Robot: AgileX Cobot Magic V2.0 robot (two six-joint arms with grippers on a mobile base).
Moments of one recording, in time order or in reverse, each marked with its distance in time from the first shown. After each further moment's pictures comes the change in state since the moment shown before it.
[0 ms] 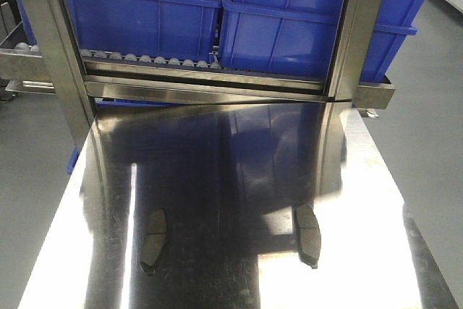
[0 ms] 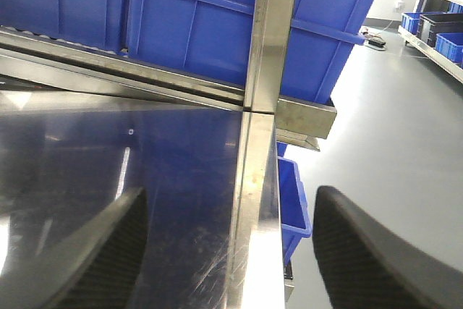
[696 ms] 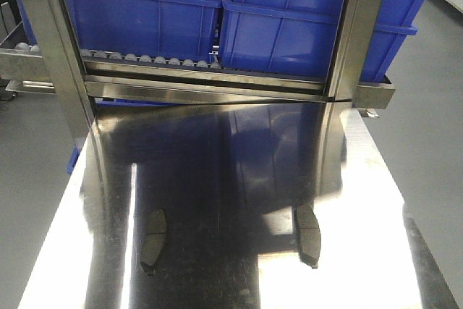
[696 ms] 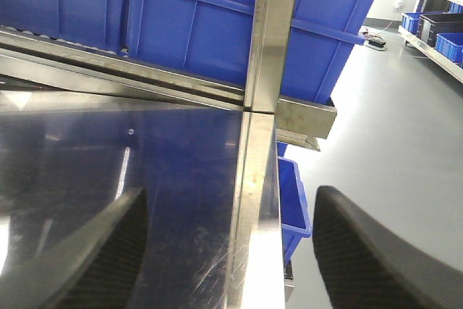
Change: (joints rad) left arm 0.000 0.000 0.000 0.000 0.000 0.000; right arm 0.000 0.000 0.000 0.000 0.000 0.000
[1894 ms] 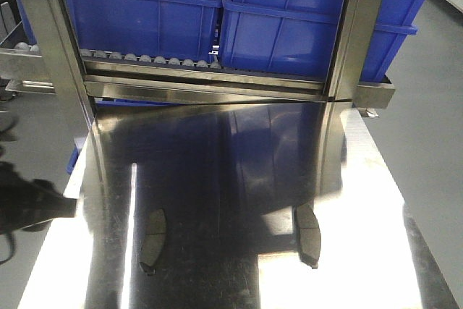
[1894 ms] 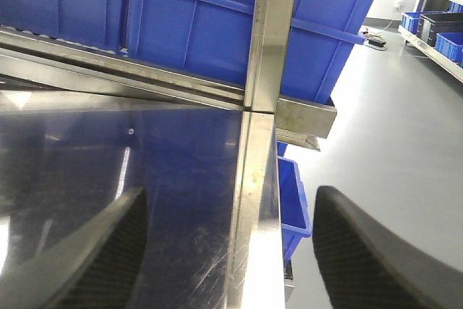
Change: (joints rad) left arm -0.124 1.046 -0.468 -0.003 0.275 -0.107; right arm 0.000 0.000 0.000 0.000 0.000 0.000
